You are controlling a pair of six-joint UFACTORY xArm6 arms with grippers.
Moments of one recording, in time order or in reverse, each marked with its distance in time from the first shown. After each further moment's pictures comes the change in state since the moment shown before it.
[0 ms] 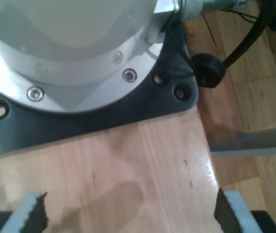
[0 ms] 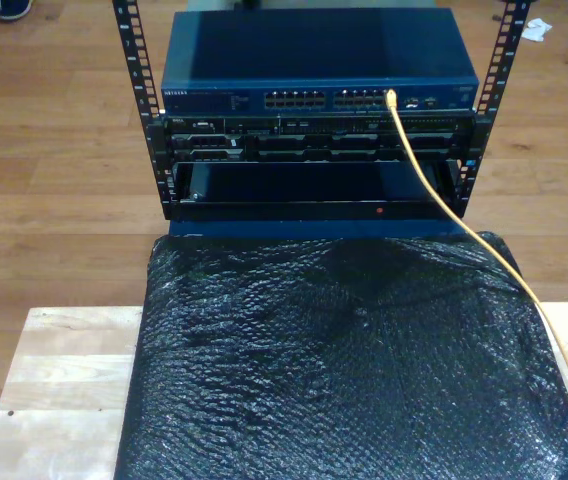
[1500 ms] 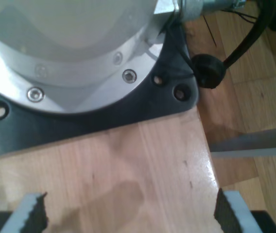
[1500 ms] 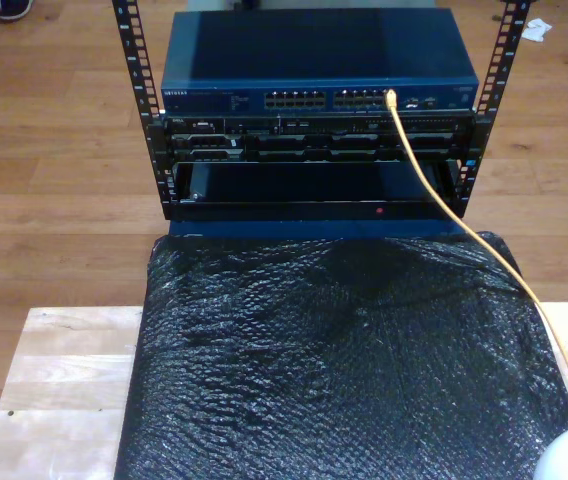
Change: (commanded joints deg) left arm 0.0 0.0 0.0 0.0 0.0 0.0; right arm -6.2 1.9 19.7 0.5 -21.9 -4.3
